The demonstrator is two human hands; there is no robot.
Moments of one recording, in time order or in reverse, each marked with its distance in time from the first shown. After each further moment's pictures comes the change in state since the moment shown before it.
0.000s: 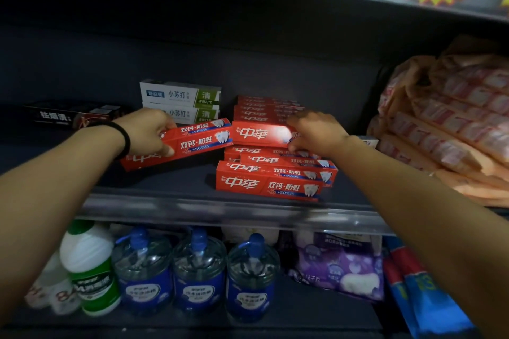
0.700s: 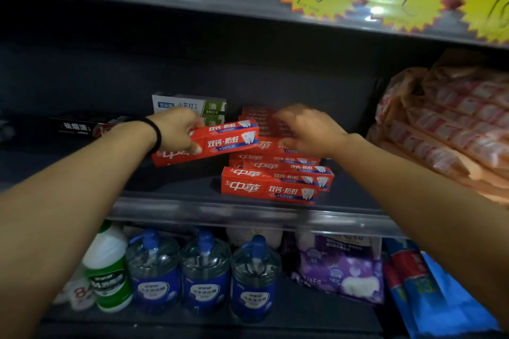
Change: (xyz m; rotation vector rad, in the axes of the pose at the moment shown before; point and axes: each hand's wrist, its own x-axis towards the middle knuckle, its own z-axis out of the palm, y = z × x) left_hand -0.024 0.046 -0.026 -0.007 -0.036 0.086; right_hand -0.023 -0.020 -0.049 0.019 0.149 -0.166
